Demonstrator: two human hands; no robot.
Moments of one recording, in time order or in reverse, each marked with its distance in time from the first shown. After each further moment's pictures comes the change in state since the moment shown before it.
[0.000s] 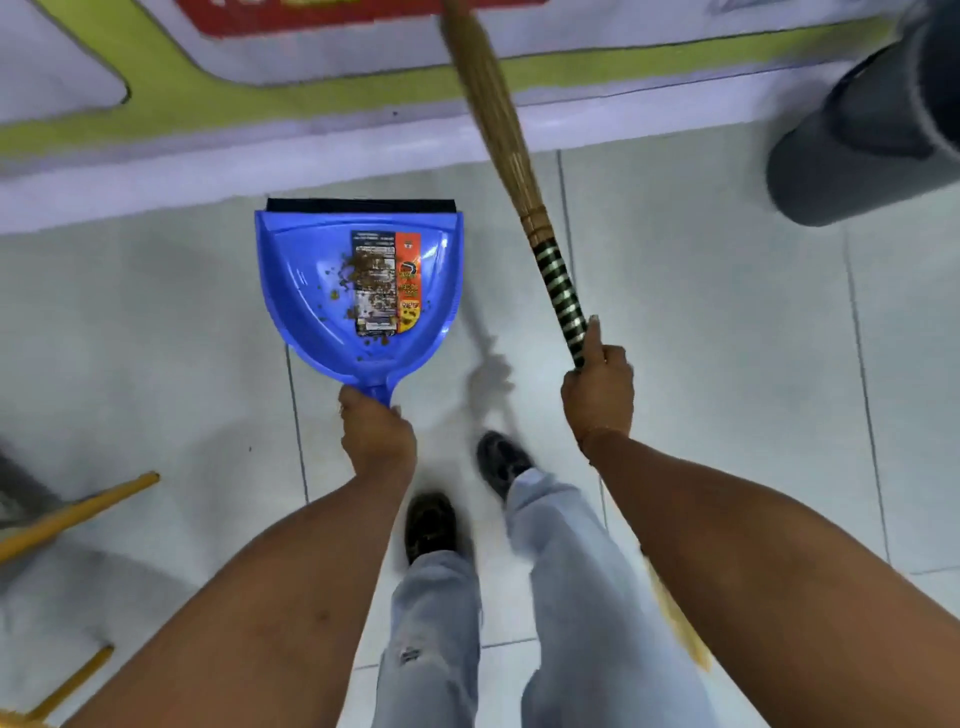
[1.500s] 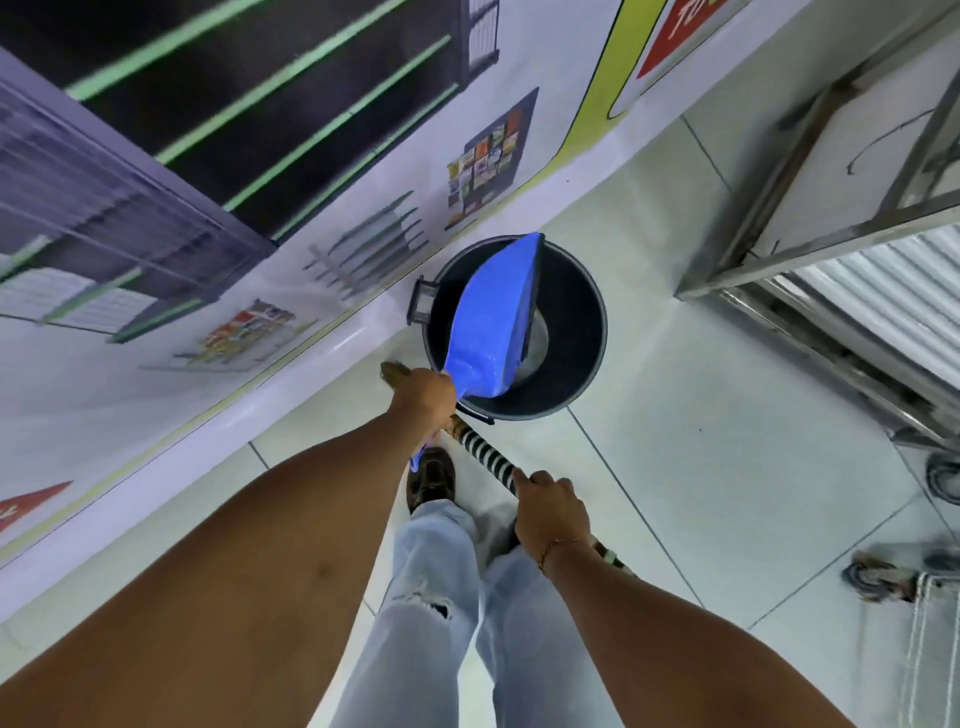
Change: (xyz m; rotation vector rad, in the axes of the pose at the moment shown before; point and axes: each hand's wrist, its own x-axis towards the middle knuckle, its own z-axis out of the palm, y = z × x) left_hand -0.178 0.703 0.376 0.687 -0.642 0.541; right_hand 0.360 0.297 -0.364 -0.118 -0.453 0.232
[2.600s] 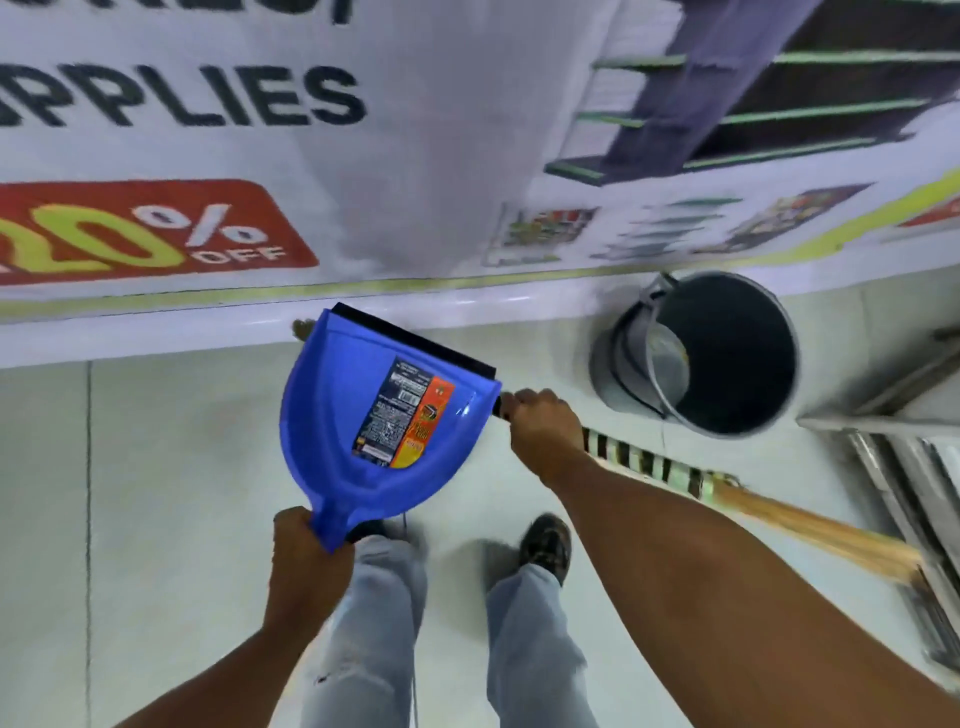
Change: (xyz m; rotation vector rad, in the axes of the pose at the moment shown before) left_hand -0.204 -0.422 0.075 -0.868 0.574 -0.351; right_hand -0.029 -0.234 0.087 -0.538 0.248 -0.582
